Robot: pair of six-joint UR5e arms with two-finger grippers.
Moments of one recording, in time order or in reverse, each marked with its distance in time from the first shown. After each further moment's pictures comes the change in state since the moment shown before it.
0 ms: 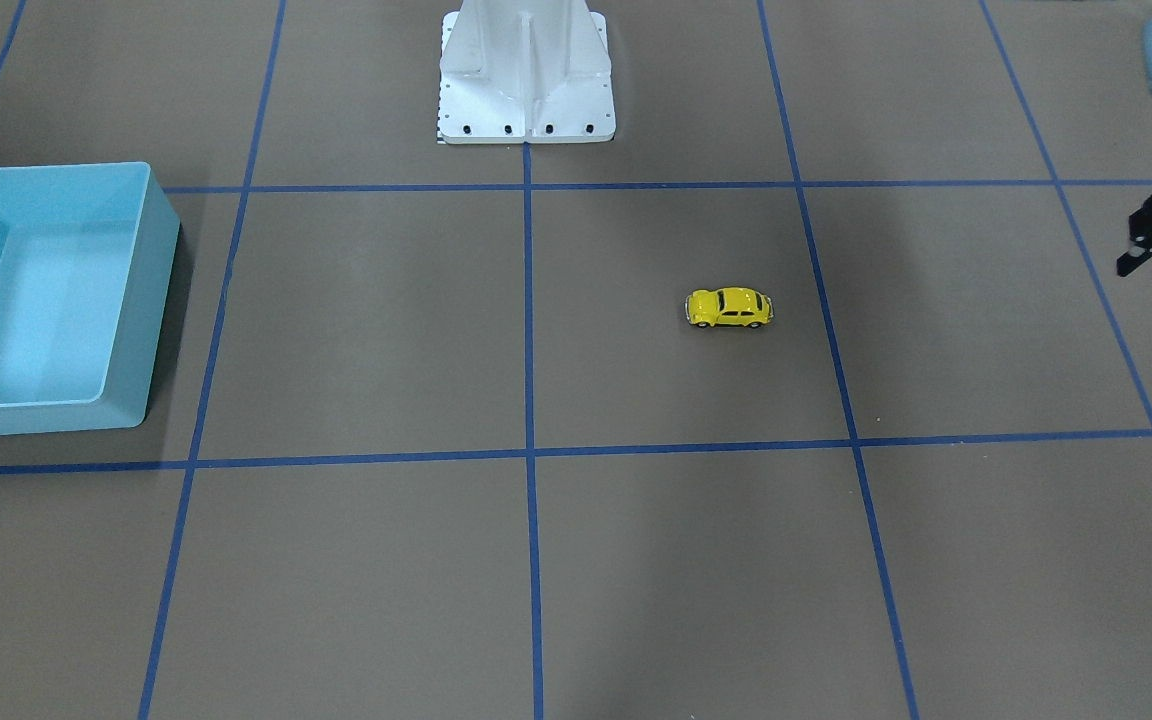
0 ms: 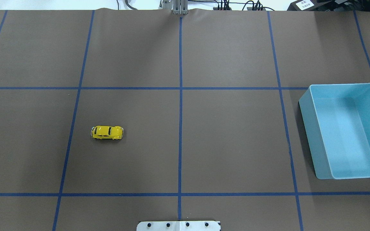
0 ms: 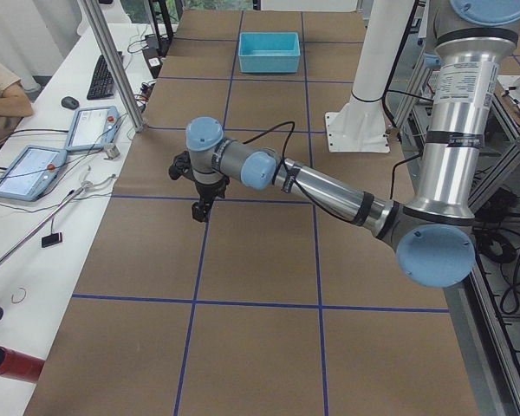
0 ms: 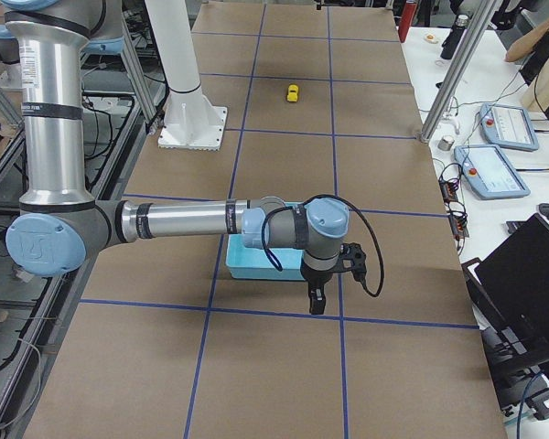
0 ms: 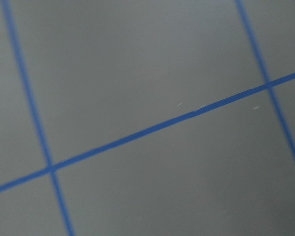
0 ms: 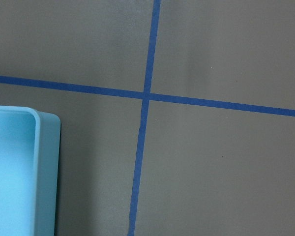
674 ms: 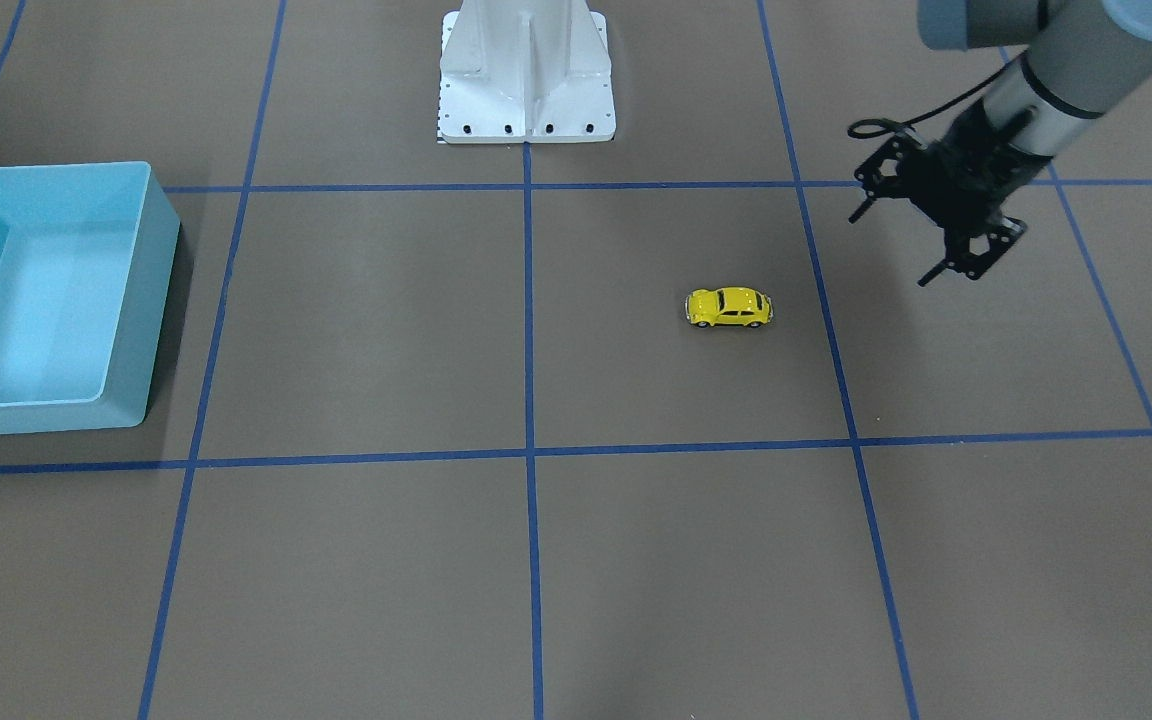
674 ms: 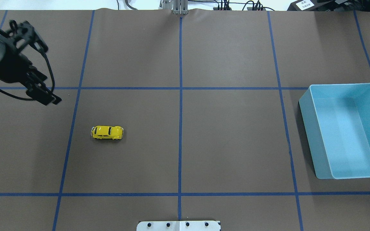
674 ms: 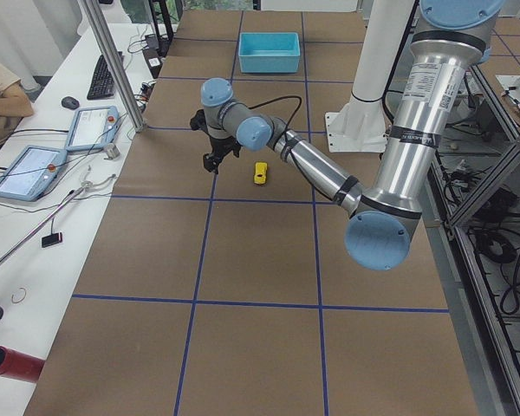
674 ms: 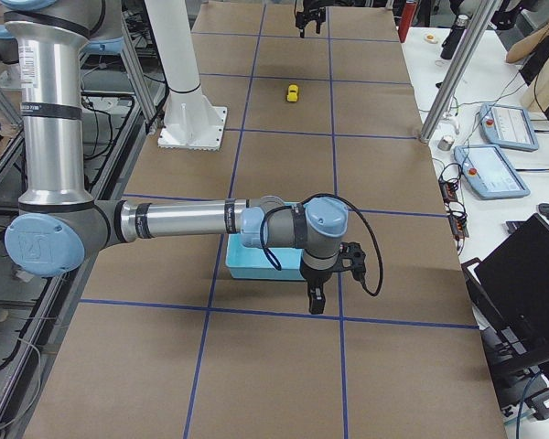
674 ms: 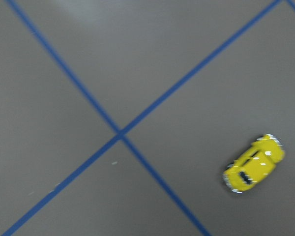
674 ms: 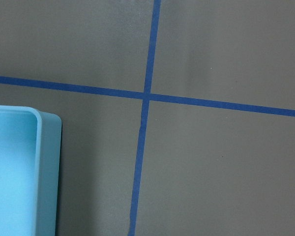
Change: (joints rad) left arm 0.361 -0.113 -0.224 0.005 0.113 -0.004; right arm 0.001 -0.002 0.005 -0.001 0.001 0.000
